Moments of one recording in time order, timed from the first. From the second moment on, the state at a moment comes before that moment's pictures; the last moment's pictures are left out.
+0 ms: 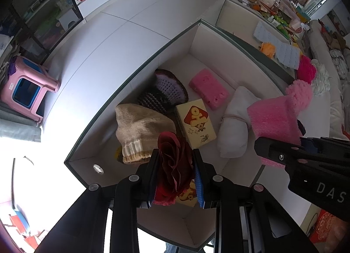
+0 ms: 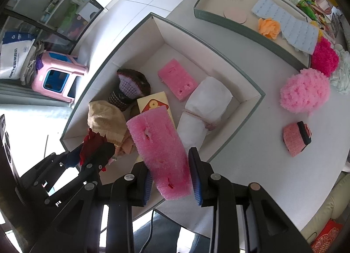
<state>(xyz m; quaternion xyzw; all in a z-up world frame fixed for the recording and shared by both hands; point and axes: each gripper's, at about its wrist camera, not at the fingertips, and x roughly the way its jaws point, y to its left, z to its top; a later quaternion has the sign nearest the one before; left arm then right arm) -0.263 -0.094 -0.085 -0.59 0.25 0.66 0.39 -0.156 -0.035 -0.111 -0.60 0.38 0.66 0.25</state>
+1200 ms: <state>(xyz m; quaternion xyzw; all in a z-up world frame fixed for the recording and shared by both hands) -0.269 -0.110 -0.066 -0.57 0.25 0.69 0.38 -0.144 -0.040 -0.076 -0.56 0.34 0.70 0.30</state>
